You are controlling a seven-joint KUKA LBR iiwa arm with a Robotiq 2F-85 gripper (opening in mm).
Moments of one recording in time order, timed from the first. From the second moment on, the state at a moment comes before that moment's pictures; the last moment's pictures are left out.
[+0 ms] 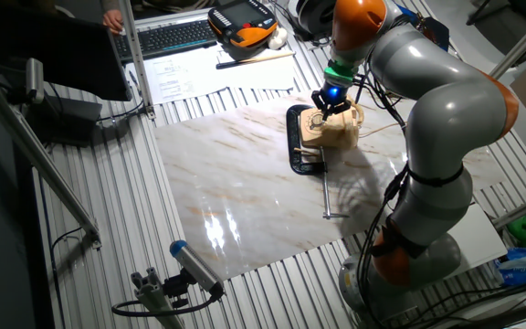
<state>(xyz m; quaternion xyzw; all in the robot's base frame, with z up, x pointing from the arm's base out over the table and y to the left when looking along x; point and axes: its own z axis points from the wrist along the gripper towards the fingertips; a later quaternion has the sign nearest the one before) 0.515 0.001 0.236 -0.34 -0.94 0.00 0.08</state>
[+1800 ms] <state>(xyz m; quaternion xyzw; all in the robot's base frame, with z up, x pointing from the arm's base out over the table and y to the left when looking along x) 0.525 0.049 0.179 -0.58 -0.81 0.01 0.06</state>
